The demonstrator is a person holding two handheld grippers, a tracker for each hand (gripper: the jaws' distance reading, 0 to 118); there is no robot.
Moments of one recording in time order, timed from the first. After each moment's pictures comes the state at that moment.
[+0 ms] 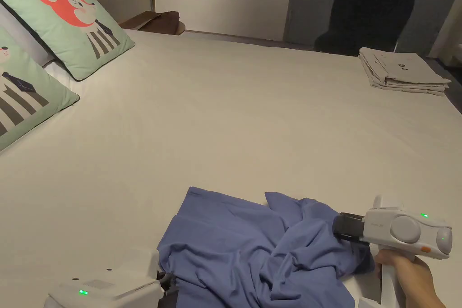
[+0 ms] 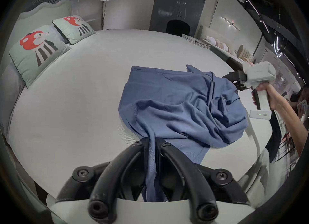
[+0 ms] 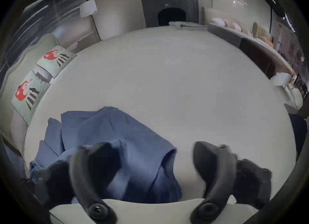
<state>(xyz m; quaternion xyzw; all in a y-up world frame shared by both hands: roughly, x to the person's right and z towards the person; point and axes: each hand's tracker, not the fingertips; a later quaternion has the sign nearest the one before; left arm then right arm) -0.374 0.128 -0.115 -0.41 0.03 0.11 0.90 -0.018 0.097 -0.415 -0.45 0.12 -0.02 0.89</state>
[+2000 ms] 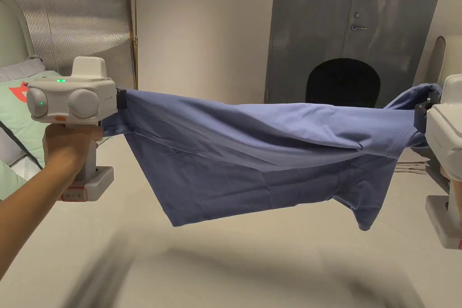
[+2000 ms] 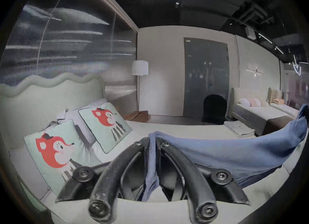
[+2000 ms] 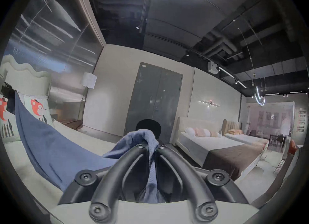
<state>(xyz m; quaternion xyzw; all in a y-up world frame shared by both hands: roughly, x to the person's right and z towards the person) -0.562 0.406 -0.428 -0.10 0.21 0.03 0.97 -0.038 0.408 -0.501 0.05 0.02 0.10 0.99</state>
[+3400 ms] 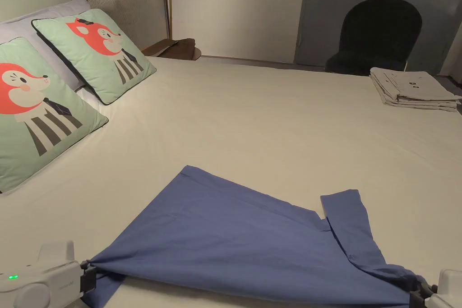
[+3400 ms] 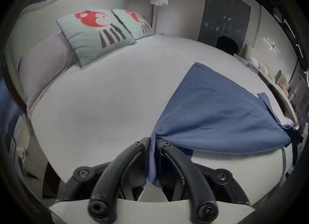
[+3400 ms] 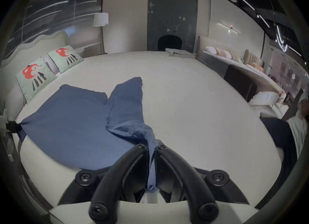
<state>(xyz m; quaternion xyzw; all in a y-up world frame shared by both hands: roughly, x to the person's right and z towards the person) -0.543 0.111 -0.055 -0.38 0.23 0.15 0.88 0.032 0.120 -0.237 -0.32 0.10 0.04 0.94</state>
